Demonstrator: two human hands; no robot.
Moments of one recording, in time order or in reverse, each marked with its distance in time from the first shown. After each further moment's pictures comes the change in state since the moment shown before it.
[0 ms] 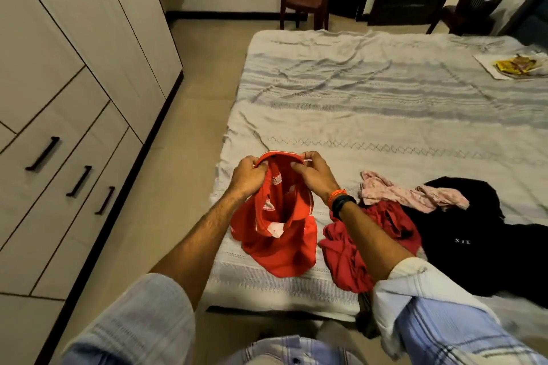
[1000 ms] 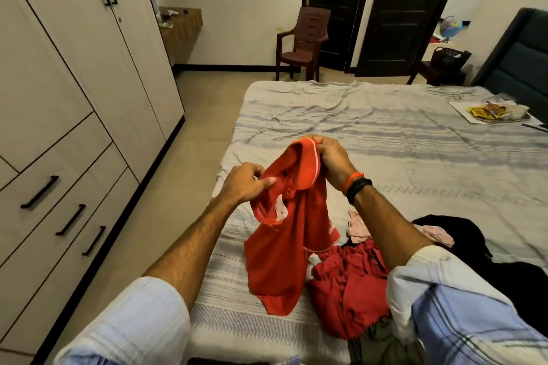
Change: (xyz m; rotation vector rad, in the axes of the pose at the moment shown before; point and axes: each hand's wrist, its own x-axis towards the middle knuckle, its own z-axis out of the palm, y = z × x) left_hand 0.005 0.071 0.001 0.412 -0.086 0.314; right_hand 0.018 -0.092 -0.090 0.273 -0.184 -0.302
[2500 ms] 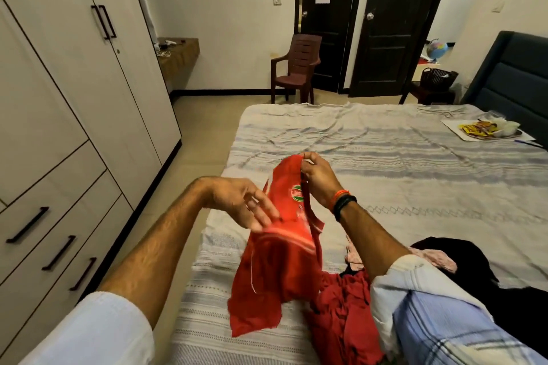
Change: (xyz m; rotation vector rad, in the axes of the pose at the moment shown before) left_hand 0.020 0.043 -0.063 -0.112 -0.904 0.032; right_hand 0.029 0.005 -0.007 0.178 0.124 0.060
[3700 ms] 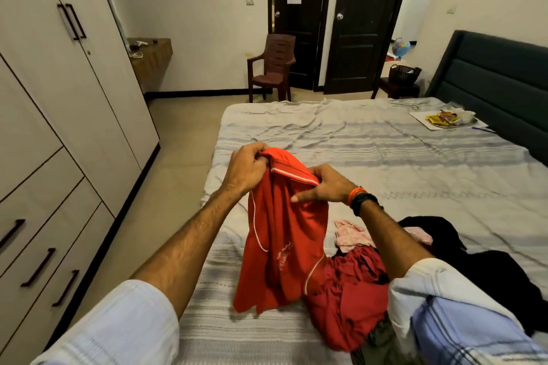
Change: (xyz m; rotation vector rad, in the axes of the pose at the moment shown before) left_hand 0.013 0.025 0.029 0.134 1.096 0.317; right_hand -0.066 -0.015 -0.023 -0.770 -0.261 -0.048
